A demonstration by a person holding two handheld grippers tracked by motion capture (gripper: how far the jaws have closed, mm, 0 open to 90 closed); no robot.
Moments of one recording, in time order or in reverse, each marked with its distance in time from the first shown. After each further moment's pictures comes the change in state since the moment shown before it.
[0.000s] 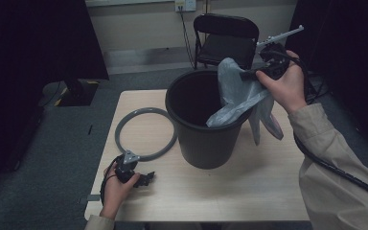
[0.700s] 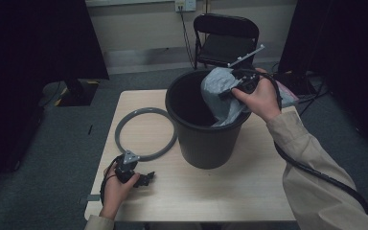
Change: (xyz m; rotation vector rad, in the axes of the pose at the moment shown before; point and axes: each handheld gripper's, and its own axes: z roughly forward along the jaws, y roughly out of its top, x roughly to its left) left arm 0.000 0.000 0.000 0.000 0.000 -0.001; right arm 0.026 -0.016 0.065 0.176 0.117 -0.017
